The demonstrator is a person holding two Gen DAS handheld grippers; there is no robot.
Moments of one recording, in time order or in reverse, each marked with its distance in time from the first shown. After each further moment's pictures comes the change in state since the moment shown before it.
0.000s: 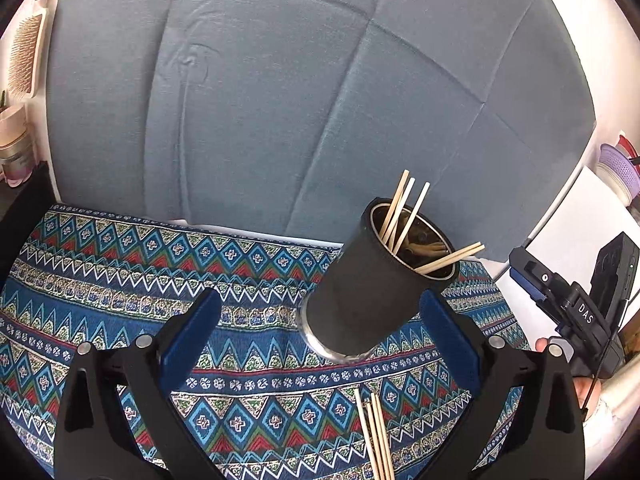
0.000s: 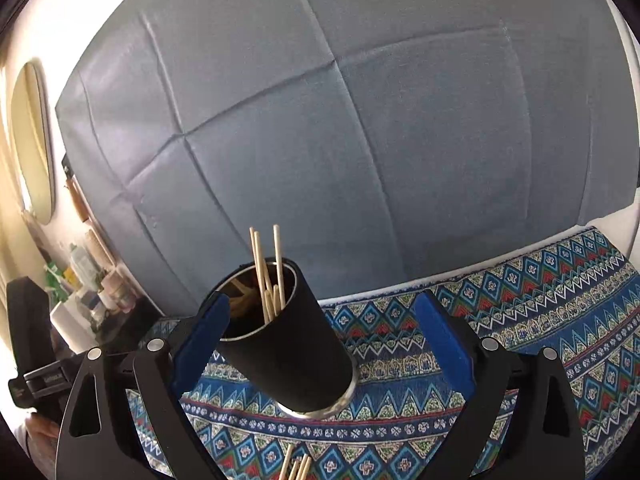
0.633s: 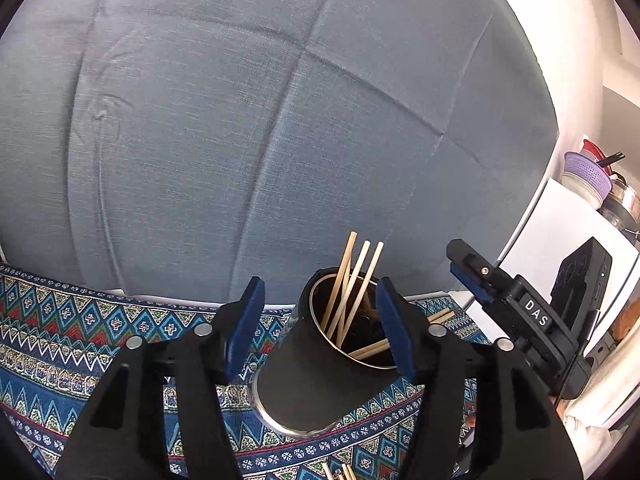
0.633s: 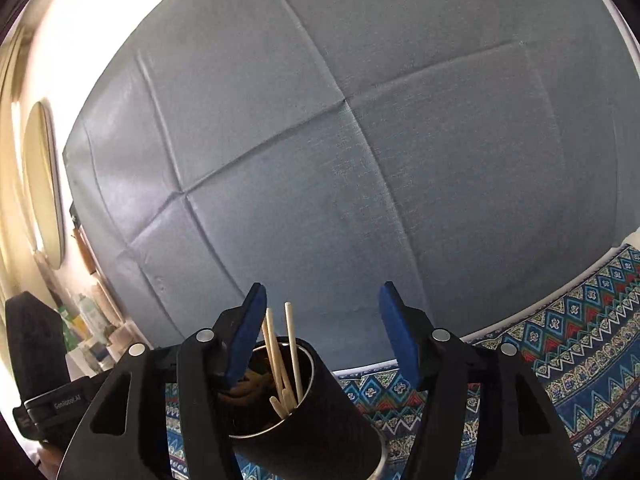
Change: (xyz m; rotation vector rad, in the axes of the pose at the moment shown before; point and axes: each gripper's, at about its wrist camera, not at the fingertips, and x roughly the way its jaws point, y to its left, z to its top) left arm 0.037 -0.028 0.040 0.070 -0.147 -0.158; right arm 0.038 0.003 0.023 0.051 -0.232 0.085
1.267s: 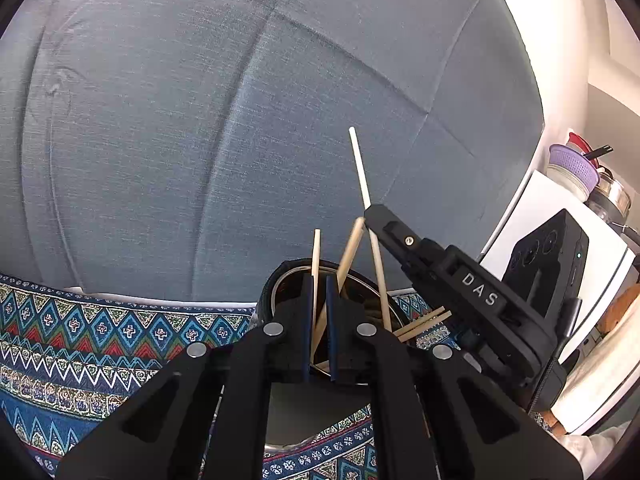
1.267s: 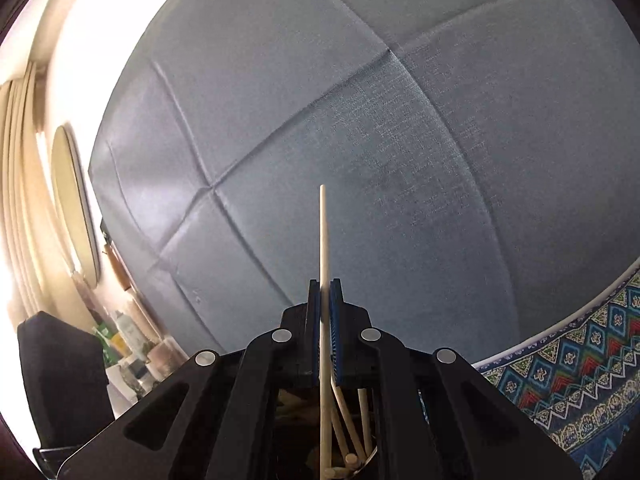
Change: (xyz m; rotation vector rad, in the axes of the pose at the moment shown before) left arm 0.043 -0.013 -0.004 0.004 0.020 -0.093; right arm 0.059 0.017 -0.021 0.094 -0.016 0.190
